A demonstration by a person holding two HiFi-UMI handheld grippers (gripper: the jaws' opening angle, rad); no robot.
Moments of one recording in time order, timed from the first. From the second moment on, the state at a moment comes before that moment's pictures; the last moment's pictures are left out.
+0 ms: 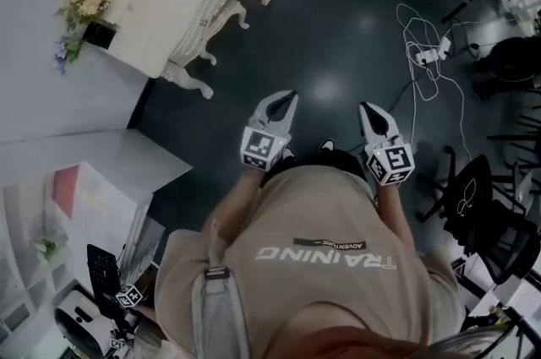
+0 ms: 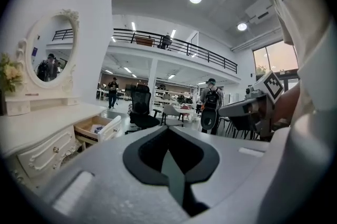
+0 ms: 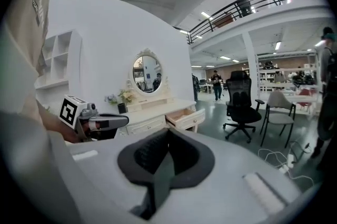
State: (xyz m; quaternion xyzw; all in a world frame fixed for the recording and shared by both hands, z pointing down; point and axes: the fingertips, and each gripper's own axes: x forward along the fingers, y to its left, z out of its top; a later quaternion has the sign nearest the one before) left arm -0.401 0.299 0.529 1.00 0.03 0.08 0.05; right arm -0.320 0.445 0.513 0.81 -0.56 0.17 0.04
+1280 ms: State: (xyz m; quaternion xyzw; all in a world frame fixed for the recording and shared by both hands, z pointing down) left arm -0.111 0.328 0.545 0.99 -0.04 0.15 0.05; right arm -0.010 0.453 0.579 0.76 -0.62 0.20 0.01
